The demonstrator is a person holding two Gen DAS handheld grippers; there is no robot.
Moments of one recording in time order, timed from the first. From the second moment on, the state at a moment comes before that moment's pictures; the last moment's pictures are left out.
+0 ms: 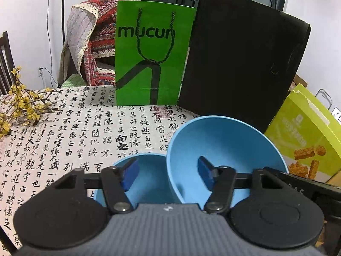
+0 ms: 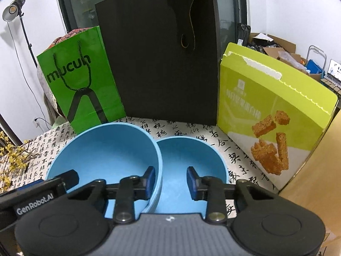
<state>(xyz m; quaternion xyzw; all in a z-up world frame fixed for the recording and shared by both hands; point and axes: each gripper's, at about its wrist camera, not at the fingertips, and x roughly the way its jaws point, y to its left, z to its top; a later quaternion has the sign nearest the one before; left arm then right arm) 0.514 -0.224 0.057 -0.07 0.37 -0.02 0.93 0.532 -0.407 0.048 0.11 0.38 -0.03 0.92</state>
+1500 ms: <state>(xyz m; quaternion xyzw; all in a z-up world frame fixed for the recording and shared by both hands) 0.472 -0.225 0.078 -0.07 0.34 -0.06 0.94 0.497 -0.402 0.065 0.12 0.36 -0.01 0.93</state>
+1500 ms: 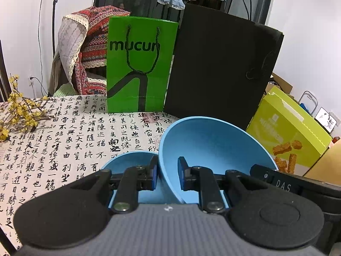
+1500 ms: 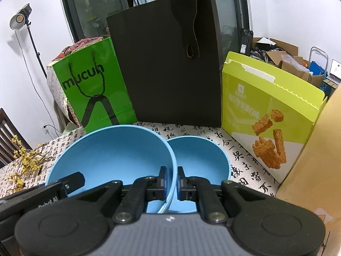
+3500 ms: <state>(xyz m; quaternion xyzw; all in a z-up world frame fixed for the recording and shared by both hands) 0.324 -0.158 0.104 -0.05 0.29 -0.01 0.95 0.363 -0.333 0.099 0.11 0.31 0.05 0.94</state>
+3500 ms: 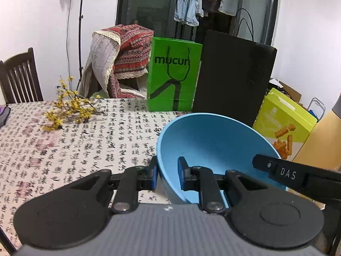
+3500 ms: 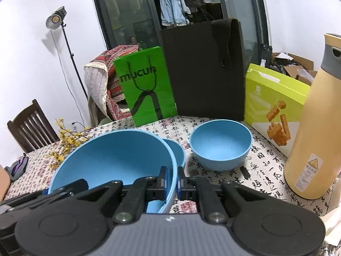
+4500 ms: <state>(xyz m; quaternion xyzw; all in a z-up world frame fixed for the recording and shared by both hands) 0.268 -0.067 0.113 -0.06 0.26 0.10 0.96 0.346 -0.229 0.103 0.09 0.31 0.14 0.94</state>
